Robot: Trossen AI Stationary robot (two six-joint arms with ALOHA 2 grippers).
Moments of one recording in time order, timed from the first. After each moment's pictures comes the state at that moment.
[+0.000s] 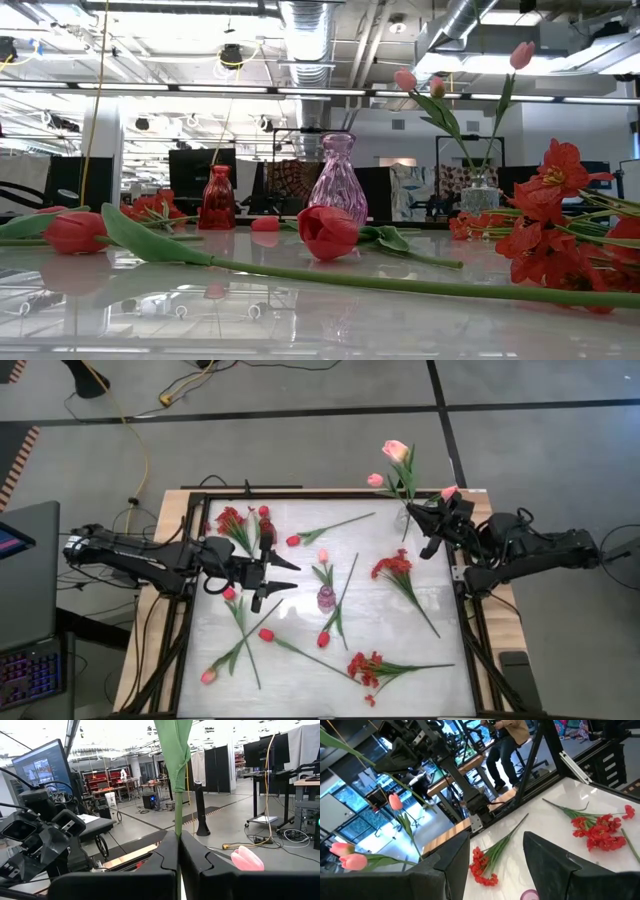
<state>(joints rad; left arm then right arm) -0.12 1.08 0.84 0.10 -0.03 0.54 0.11 0.65 0.77 0.07 0.65 0.05</state>
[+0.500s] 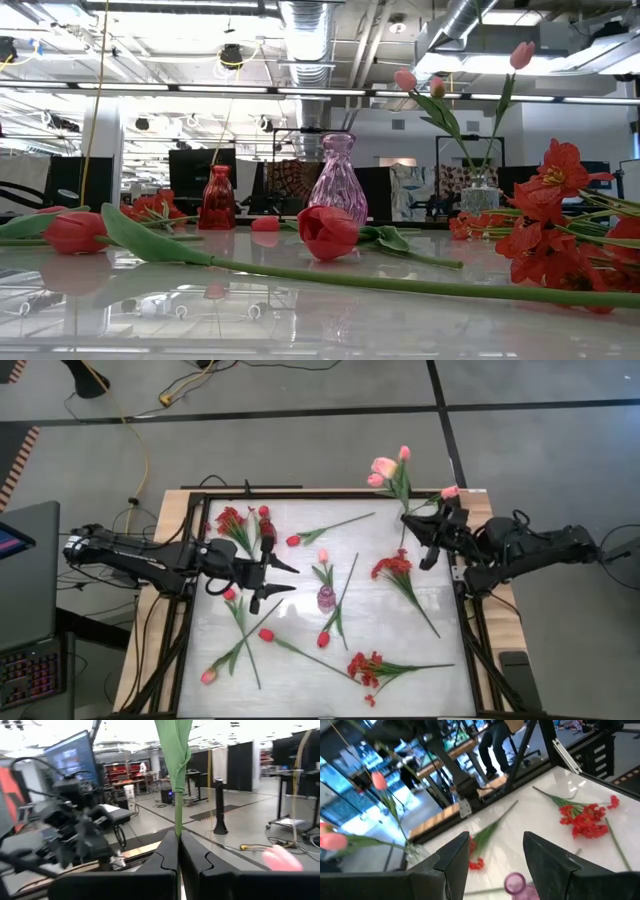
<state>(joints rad) -0.12 1.08 0.84 0.01 -0.03 0.47 0.19 0.68 0.77 0.07 0.61 0.03</state>
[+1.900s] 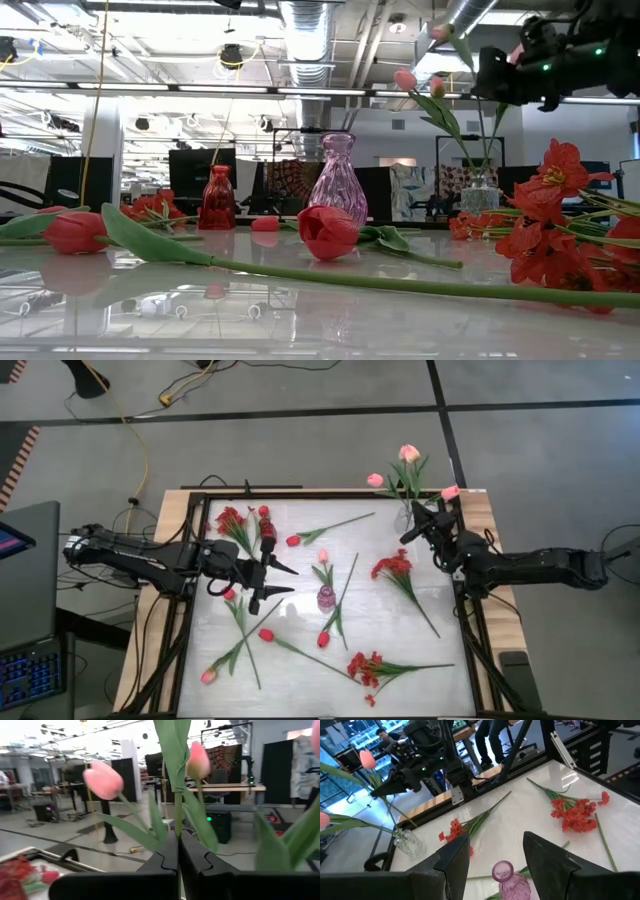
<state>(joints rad) -0.12 1.08 0.84 -0.04 -0.04 0.40 -0.24 0.73 0.16 0.82 0.83 -0.10</state>
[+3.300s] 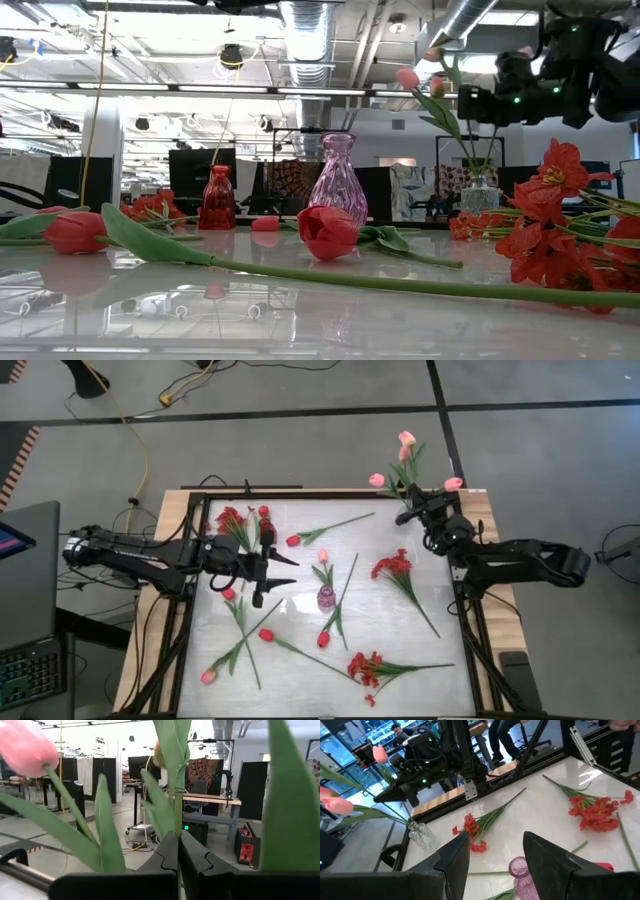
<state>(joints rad) -0.07 1.08 0.84 -0.03 -0.06 0.40 -0.60 1.11 0.16 1.20 0.55 -0.18</state>
